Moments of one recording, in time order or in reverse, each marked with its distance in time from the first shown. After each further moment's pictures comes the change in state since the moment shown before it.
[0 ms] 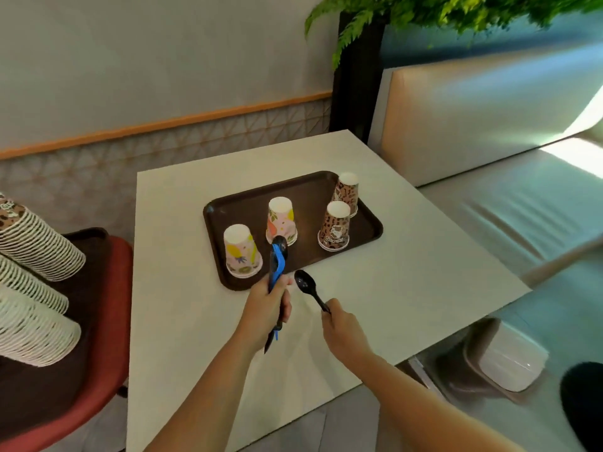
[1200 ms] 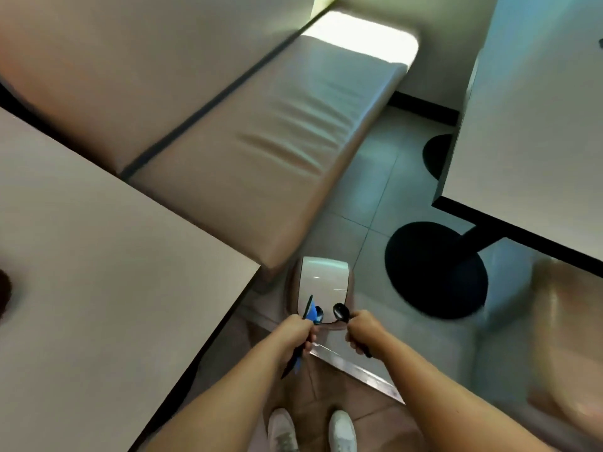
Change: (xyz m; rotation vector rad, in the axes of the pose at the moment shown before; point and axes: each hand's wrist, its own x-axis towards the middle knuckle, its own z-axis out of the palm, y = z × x) left_hand 0.036 -0.173 0.540 0.608 -0.760 -0.680; right_hand -0.023 0.490 -0.237 0.563 0.133 0.985
